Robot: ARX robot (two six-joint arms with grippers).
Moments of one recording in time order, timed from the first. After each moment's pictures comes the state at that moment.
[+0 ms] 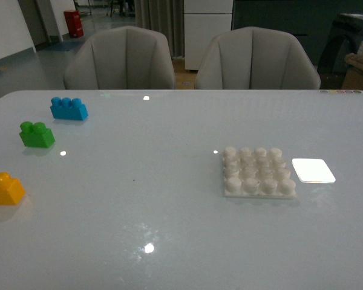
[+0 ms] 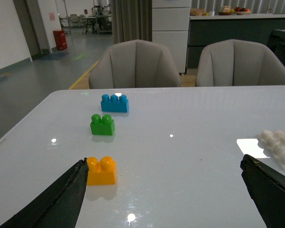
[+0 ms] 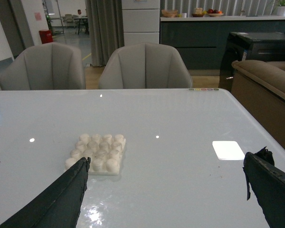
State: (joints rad) left arm 0.00 0.01 0.01 0.00 0.00 0.00; right arm 0.00 0.00 0.01 0.00 0.00 0.00
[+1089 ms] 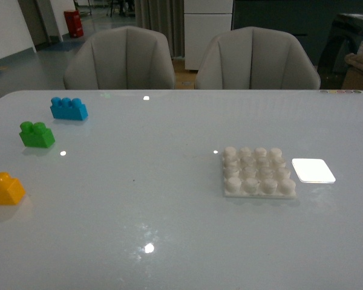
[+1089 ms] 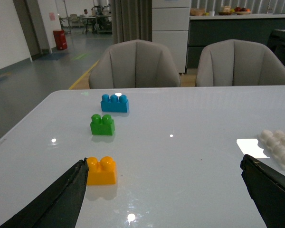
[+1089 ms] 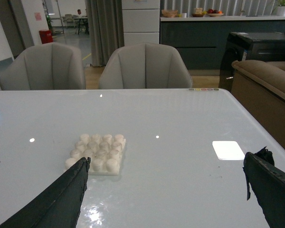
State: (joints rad) left arm 0.00 0.01 0.01 0.00 0.00 0.00; right arm 0.00 0.00 0.01 0.00 0.00 0.00
